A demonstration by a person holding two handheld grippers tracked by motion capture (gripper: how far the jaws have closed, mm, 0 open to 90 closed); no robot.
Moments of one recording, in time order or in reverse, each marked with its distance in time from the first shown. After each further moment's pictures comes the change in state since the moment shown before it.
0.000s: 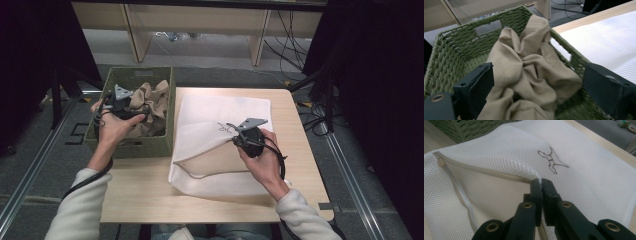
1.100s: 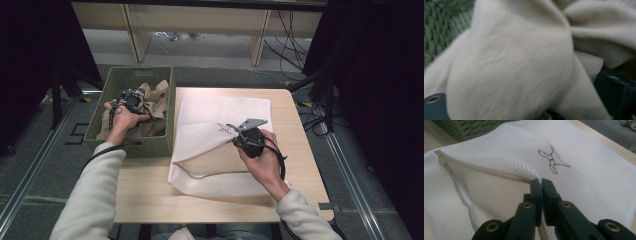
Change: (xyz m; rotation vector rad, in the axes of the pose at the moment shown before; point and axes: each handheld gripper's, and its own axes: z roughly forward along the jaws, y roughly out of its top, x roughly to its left) left arm 0.027 -0.024 0.096 0.414 0.065 0.046; right arm 0.002 -0.001 0.001 0.006 0.008 0.035
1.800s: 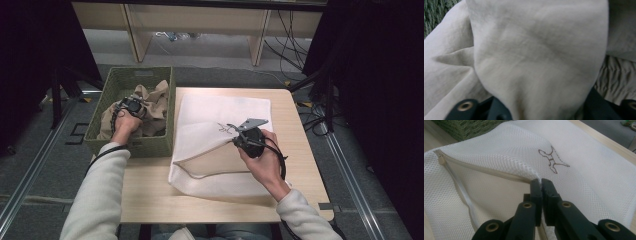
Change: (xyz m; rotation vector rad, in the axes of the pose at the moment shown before) left arm 0.001 -0.012 0.014 0.093 0.063 0.087; right arm -0.002 -0.001 -0.001 0.005 0.000 -0.013
